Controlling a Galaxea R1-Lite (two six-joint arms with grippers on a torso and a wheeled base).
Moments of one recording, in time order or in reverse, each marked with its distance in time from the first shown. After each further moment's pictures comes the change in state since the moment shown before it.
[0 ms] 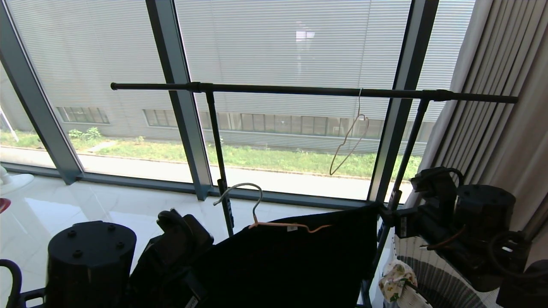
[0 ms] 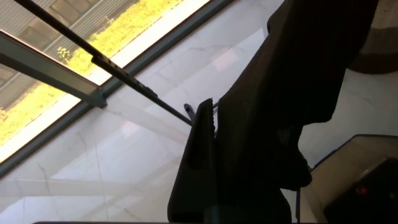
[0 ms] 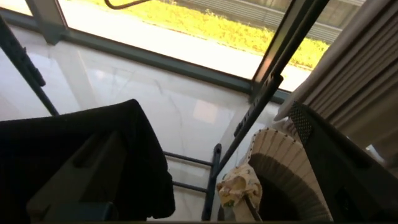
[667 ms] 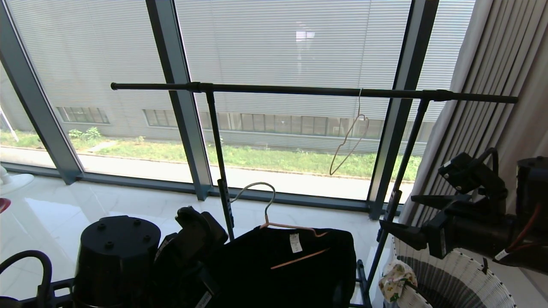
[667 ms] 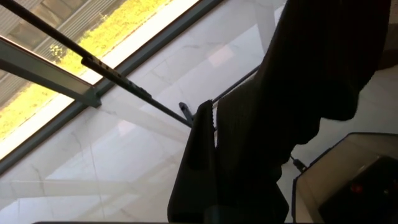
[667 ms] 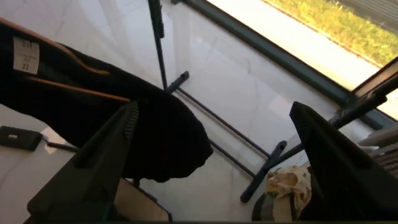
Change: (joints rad) left arm -0.020 0.064 -0.042 -0.003 -0.006 -0.015; right arm -0.056 -0.353 -0.148 0.639 0.554 -0.064
